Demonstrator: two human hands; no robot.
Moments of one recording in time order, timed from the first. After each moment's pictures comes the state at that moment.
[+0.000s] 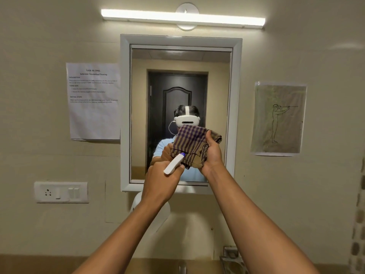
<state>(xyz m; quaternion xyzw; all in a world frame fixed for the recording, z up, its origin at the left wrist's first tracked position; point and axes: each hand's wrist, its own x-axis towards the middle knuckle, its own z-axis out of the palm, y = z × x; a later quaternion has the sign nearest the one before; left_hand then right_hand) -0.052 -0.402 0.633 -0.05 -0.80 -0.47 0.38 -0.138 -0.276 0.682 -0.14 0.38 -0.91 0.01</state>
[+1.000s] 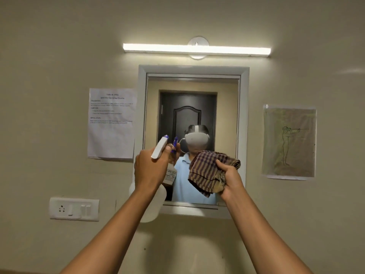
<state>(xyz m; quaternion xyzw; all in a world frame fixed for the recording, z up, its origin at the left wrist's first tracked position) -0.032 -0.437 0.710 -0.03 -0.71 -0.49 0.51 -0.127 -0.249 0.688 -0.09 0.43 -0.90 0.01</state>
